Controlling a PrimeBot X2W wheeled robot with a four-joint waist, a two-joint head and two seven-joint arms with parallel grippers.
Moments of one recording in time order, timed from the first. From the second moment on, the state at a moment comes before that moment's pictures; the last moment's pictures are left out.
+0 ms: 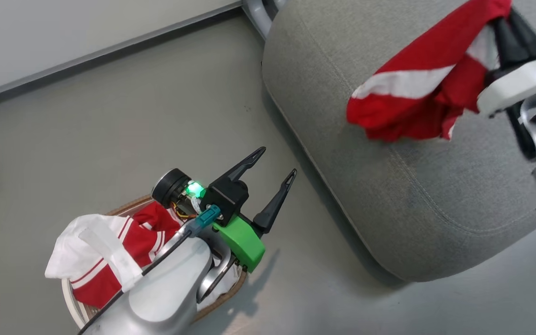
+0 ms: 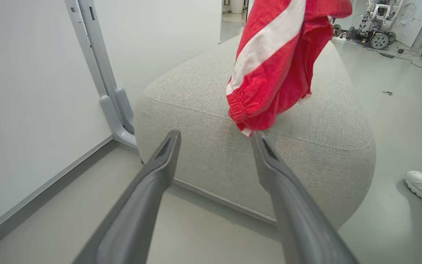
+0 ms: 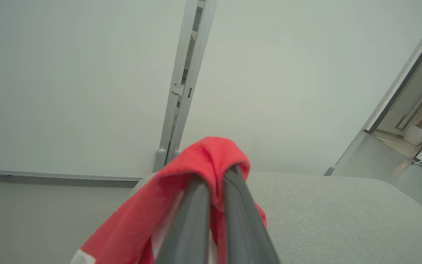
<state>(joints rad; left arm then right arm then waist) -0.60 0.17 -0.84 0.48 -0.40 -0.11 -0.26 -0.83 -0.37 0.23 0.55 0.28 0.13 -0.26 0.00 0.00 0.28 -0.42</state>
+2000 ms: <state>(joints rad) -0.62 0.26 -0.80 0.30 -0.39 -0.03 -0.26 -1.01 -0.39 -0.24 1.03 0.00 0.13 -0.26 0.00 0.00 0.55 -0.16</state>
